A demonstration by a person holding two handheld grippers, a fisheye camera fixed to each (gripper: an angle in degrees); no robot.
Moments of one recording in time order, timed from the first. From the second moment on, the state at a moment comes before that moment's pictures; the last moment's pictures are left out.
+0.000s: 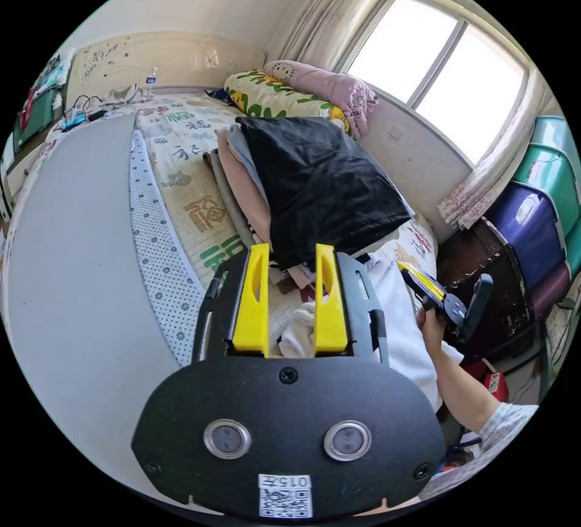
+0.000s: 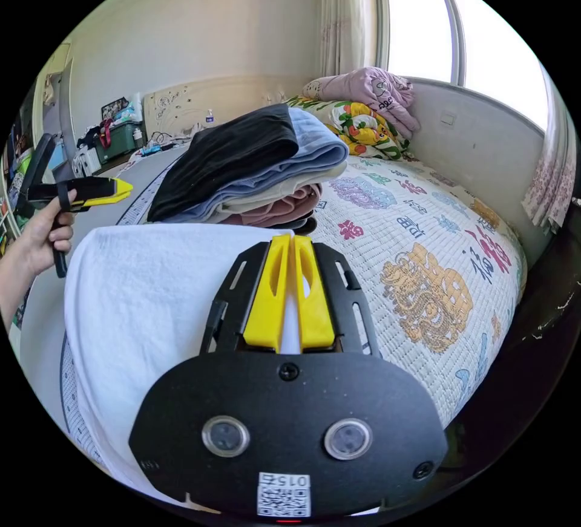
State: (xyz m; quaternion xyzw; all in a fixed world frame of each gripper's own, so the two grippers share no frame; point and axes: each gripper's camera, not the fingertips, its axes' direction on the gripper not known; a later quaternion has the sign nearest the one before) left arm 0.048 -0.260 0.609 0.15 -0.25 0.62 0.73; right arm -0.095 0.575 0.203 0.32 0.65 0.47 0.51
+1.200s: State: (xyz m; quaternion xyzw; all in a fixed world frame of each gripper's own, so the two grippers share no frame) left arm -0.027 0.131 0.133 0.29 -0.16 0.69 0.64; right arm -0.284 0.229 0.202 0.34 0.56 0.20 0.73
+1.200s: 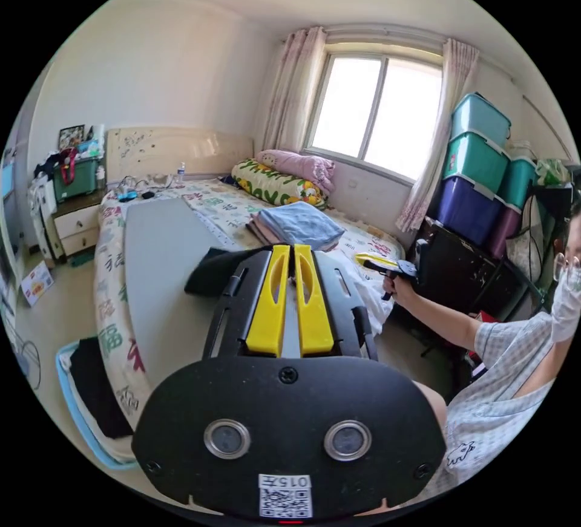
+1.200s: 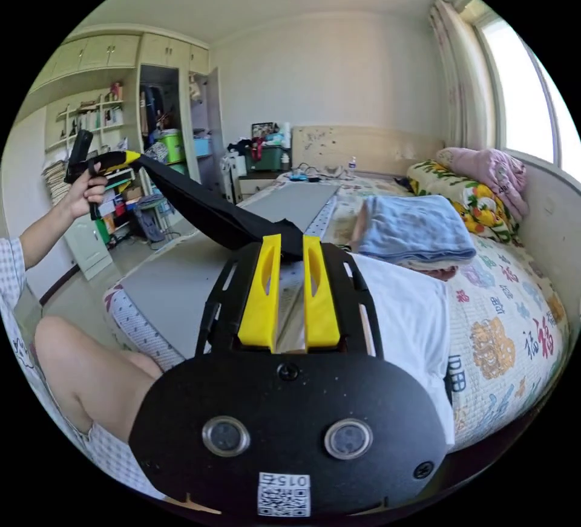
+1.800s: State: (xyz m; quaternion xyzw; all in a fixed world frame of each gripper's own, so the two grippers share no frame) left arm -0.103 0.287 0.008 0.23 -0.12 0.70 0.66; right arm -0.252 0.009 0.257 0.27 0.41 0.17 0.86
